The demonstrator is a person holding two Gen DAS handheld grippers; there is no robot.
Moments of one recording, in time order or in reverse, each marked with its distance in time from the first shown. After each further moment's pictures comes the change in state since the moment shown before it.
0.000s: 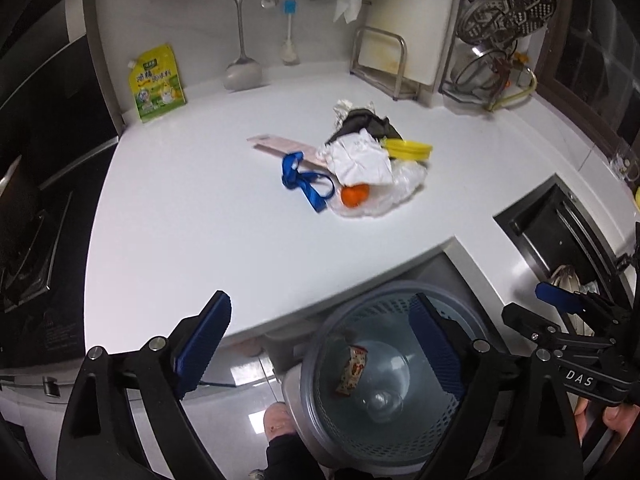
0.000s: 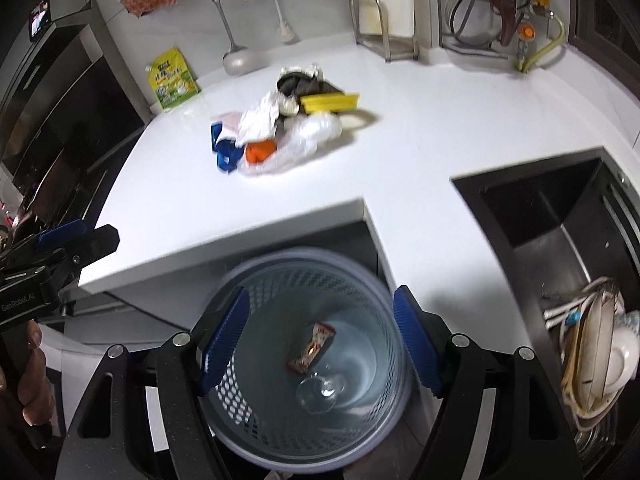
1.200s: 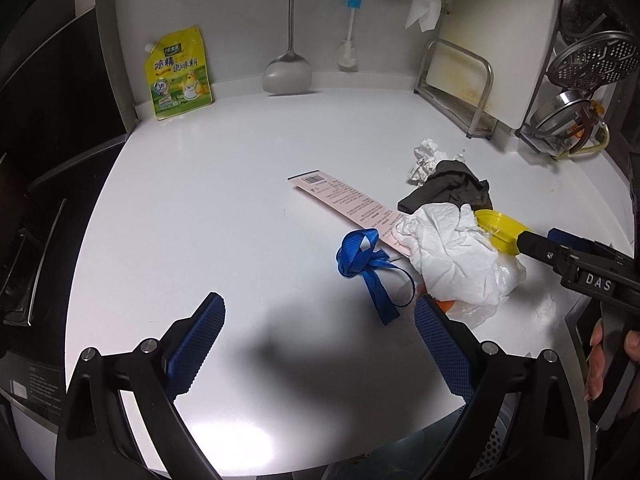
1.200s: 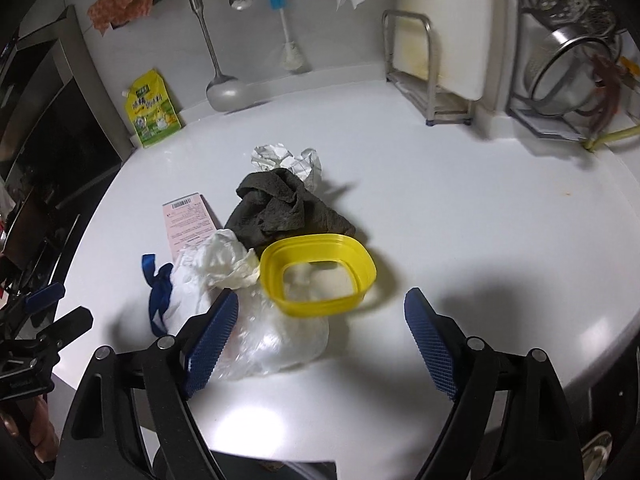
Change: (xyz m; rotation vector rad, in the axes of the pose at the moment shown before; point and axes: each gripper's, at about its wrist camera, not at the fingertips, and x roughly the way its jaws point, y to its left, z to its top) left arm 0.103 0.049 0.081 -0.141 -0.004 0.094; right arm 0.130 -0.017 0.178 -0.123 -0.009 0.053
